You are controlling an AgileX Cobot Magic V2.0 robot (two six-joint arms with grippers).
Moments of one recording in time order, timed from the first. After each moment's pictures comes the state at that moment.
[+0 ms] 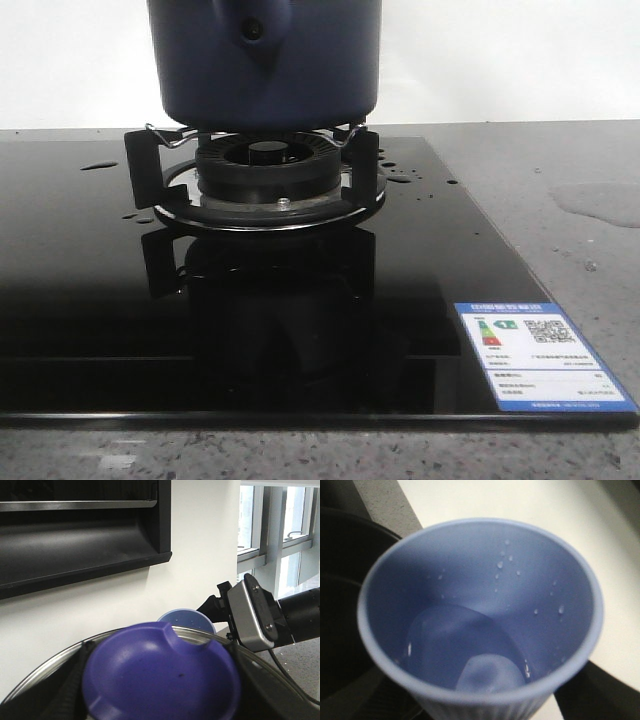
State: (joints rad) left arm -0.16 0.93 -1.09 -1.37 0.63 1.36; right arm 0.43 1.45 -1.37 0.09 0.32 -0.88
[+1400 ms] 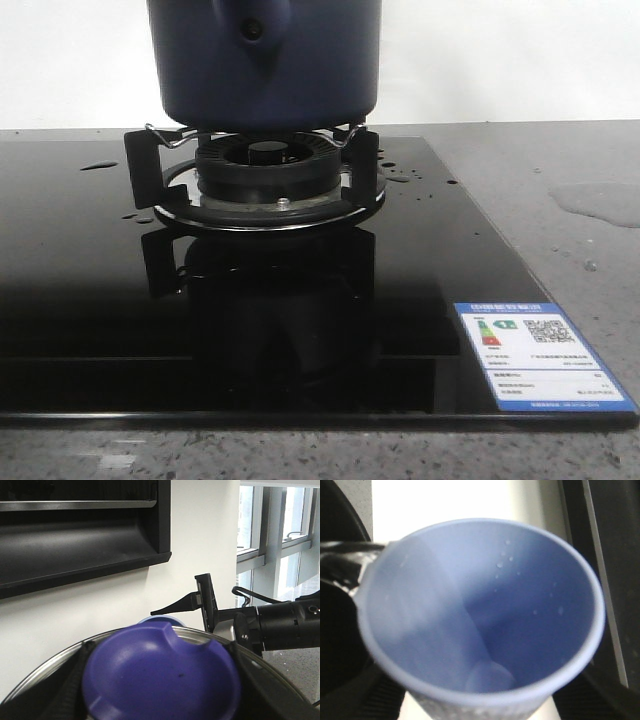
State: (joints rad) left arm -0.16 0.93 -1.09 -1.37 0.62 1.36; right arm 0.47 1.53 -1.37 -0.46 0.06 -0.89
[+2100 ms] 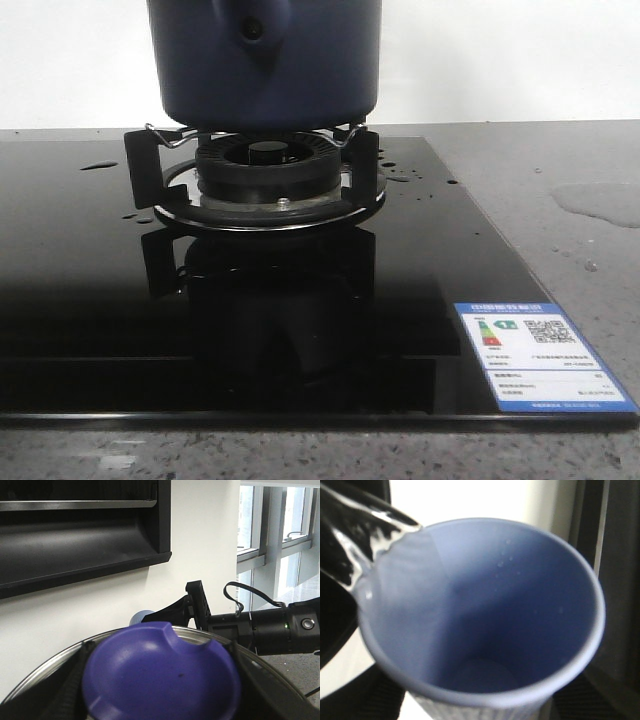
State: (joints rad) left arm -0.16 0.93 -1.09 -1.37 0.62 1.36; right arm 0.47 1.57 -1.37 -0.88 0.00 -0.89
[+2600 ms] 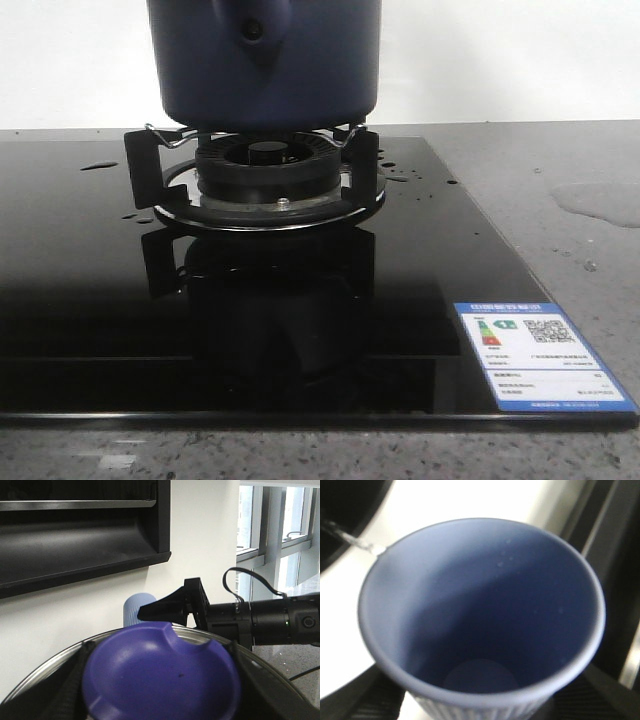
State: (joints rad) left arm -0.16 0.93 -1.09 -1.37 0.62 1.36; right arm 0.47 1.57 -1.42 -1.20 0.00 -0.89
